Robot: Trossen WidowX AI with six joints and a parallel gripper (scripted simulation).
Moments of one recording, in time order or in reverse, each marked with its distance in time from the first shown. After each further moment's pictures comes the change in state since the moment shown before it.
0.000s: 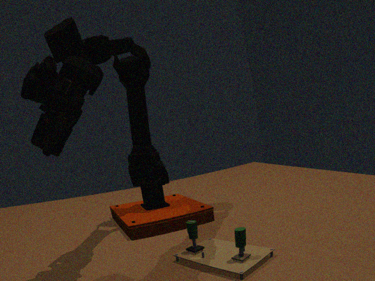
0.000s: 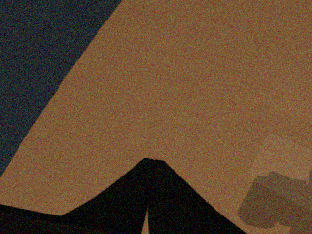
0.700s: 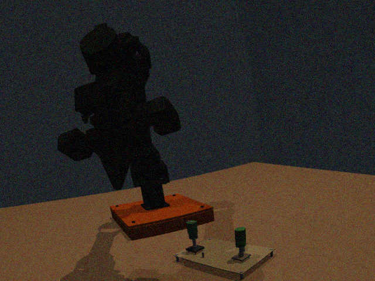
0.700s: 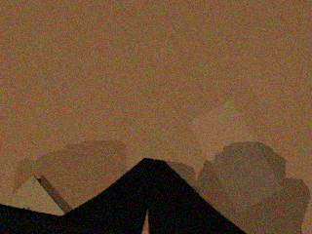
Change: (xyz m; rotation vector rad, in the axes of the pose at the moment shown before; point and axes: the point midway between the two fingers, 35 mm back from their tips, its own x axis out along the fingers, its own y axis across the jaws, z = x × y) arm 0.004 0.007 -0.104 -0.591 0.345 -0.057
